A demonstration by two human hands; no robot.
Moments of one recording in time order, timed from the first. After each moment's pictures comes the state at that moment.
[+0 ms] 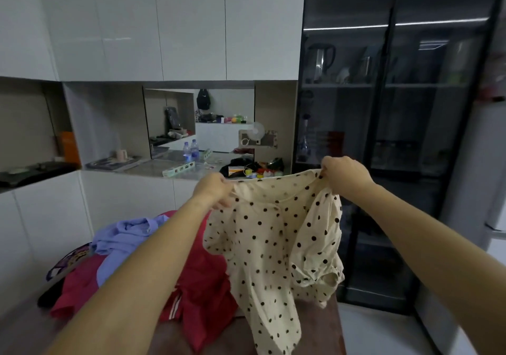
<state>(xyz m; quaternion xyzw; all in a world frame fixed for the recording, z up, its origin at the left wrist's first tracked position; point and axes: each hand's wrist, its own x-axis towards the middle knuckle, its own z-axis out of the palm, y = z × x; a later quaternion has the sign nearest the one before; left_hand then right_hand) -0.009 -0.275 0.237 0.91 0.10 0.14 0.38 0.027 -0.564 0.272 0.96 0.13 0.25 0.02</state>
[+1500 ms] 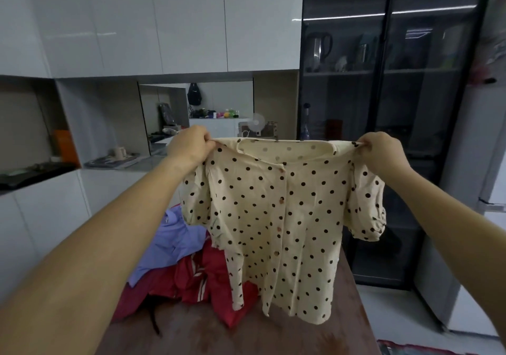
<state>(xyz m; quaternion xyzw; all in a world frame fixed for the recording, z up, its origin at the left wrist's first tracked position) -0.056 -0.176 0.290 0.93 0.01 0.34 0.15 -0.026 -0.557 0.266 0.90 0.05 0.35 -0.24</state>
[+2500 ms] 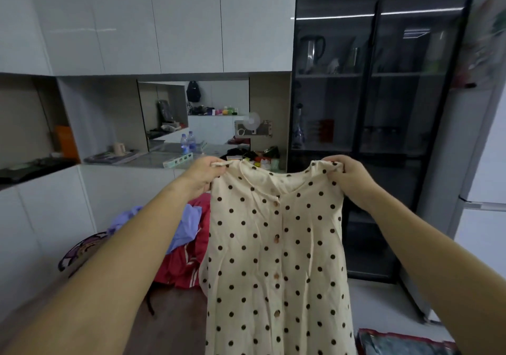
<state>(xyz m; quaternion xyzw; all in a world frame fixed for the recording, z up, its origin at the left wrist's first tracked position) -0.093 -0.230 0.247 0.76 -0.02 0.10 0.64 -0.091 -0.553 0.241 0.82 0.11 0.17 -0.54</state>
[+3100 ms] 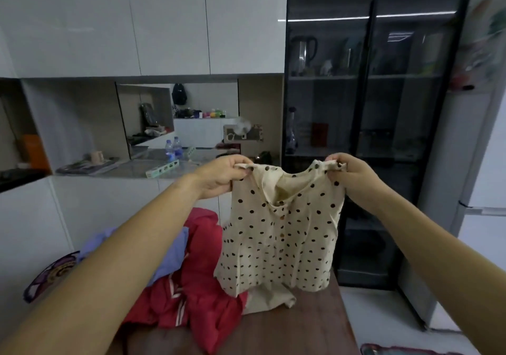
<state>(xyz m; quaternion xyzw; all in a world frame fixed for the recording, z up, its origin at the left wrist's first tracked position) -0.016 -0.256 0.274 0.75 -0.18 -0.07 0.63 -0.031 -0.547 0.257 0.78 0.14 0.12 -0.60</state>
